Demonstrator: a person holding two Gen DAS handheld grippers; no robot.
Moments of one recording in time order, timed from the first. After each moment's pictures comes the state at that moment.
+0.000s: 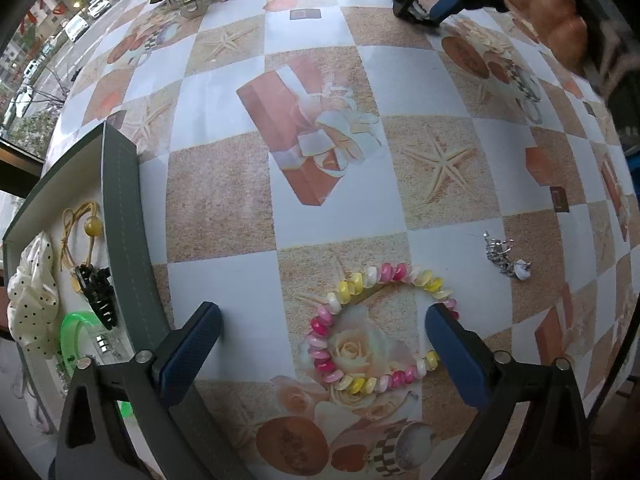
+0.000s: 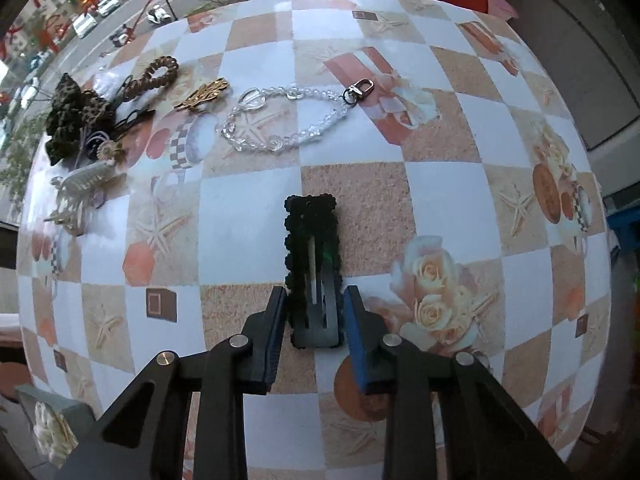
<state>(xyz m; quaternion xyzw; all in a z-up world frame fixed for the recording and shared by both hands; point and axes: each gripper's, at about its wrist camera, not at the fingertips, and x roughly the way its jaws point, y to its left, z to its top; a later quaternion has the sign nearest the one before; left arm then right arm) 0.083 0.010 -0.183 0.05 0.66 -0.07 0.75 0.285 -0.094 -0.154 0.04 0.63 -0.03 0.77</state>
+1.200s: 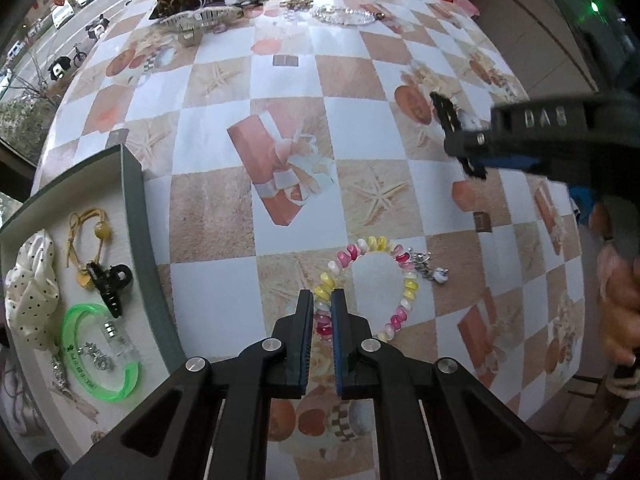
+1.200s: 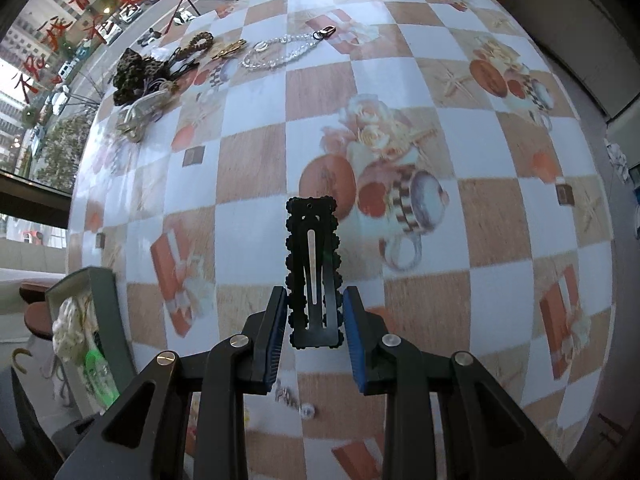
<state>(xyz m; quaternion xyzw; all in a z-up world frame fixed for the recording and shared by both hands) 0.097 0.046 -0.125 -0.02 0.63 -0.12 0.76 0.151 -0.142 -0.119 0.10 0.64 0.03 0.76</state>
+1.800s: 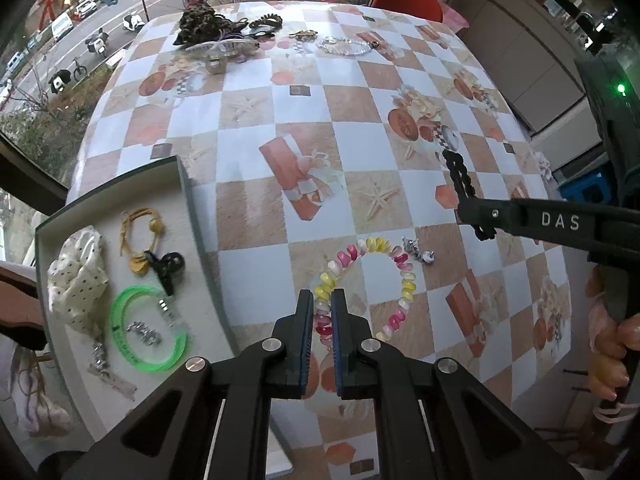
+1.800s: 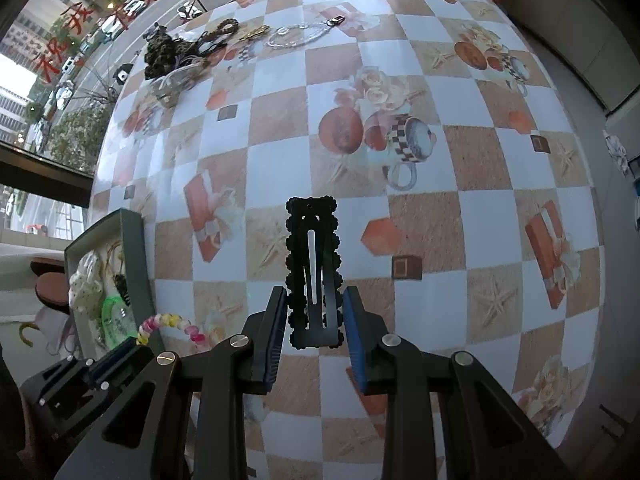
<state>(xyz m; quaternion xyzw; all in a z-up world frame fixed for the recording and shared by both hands) 0.053 0.054 -0.078 -0.01 0.61 -0.12 0.78 0.095 -0.125 -0.088 0.10 0.65 0.04 0.75</state>
